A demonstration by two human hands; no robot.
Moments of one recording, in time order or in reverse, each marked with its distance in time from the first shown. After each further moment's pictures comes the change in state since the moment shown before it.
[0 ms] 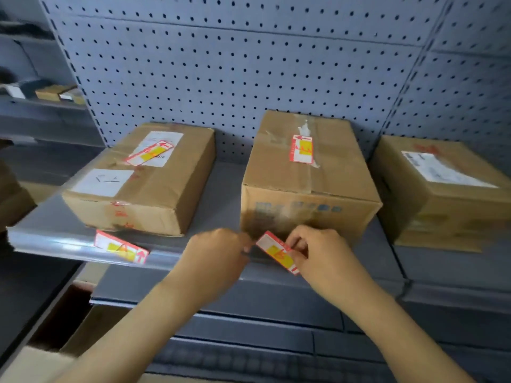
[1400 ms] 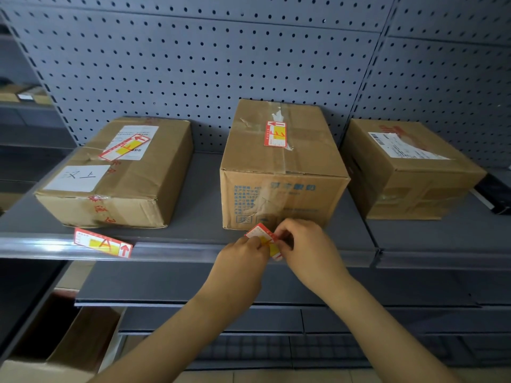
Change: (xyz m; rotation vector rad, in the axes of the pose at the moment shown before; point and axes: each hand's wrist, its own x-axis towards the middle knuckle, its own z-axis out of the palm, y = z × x) left_hand -0.014 0.053 0.038 -0.076 0.023 0.242; right_hand -0.020 0.015 0.020 -0.021 0.170 -0.012
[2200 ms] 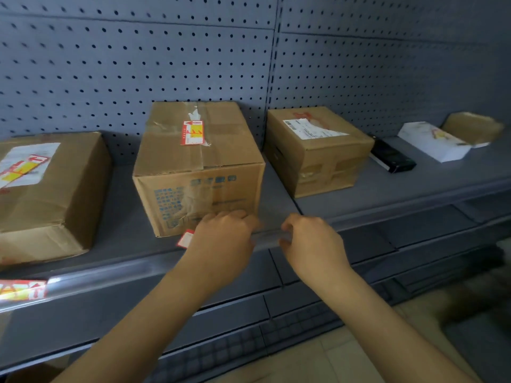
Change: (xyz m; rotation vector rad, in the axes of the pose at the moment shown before) left_hand 0.035 0.057 -0.045 -0.088 0.068 0.204; right_hand -0.060 0.029 -0.062 -0.320 0.074 0.409
